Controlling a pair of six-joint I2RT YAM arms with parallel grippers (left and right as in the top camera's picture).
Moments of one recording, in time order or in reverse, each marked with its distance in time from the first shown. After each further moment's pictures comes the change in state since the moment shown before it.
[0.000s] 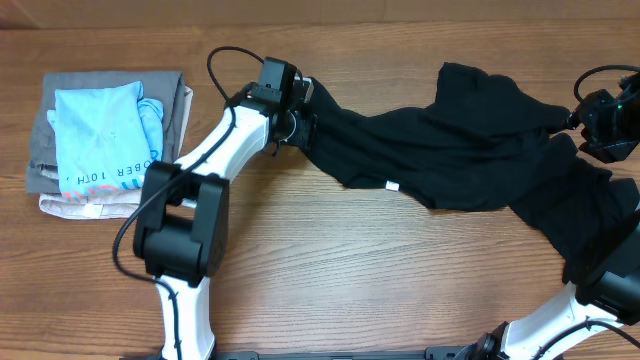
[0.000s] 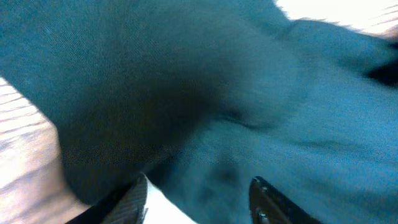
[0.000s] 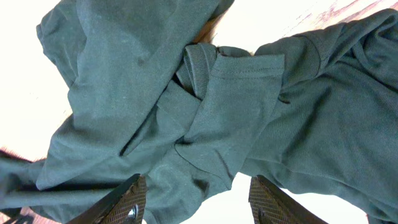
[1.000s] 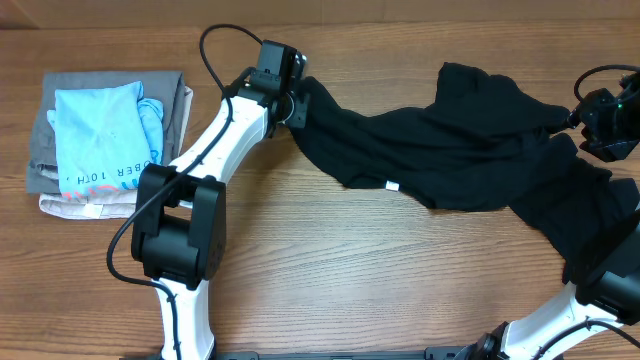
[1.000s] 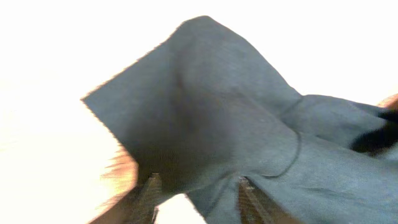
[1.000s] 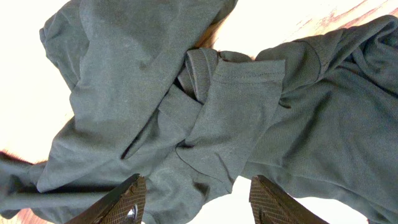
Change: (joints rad) left arm 0.000 -0.031 0.095 -0.014 -0.151 0.002; right arm 0.000 0.000 0.000 0.013 0.000 0.000
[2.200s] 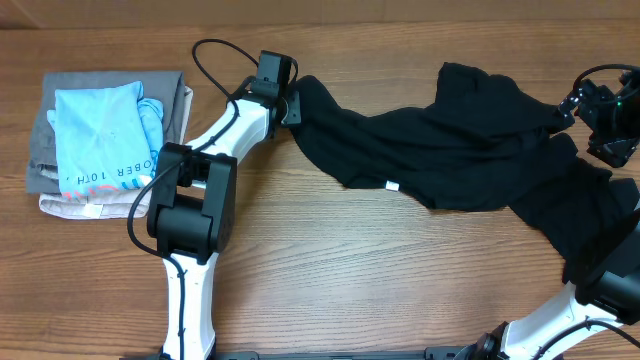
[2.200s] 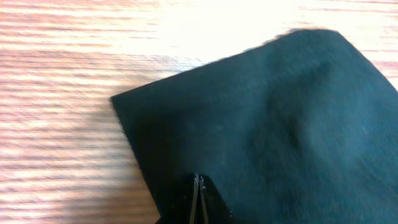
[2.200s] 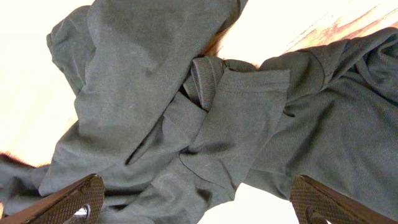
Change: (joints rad) left arm 0.044 0.178 0.016 0.187 -0.096 -0.197; right arm 0.006 0.000 0.000 0.025 0.000 0.000
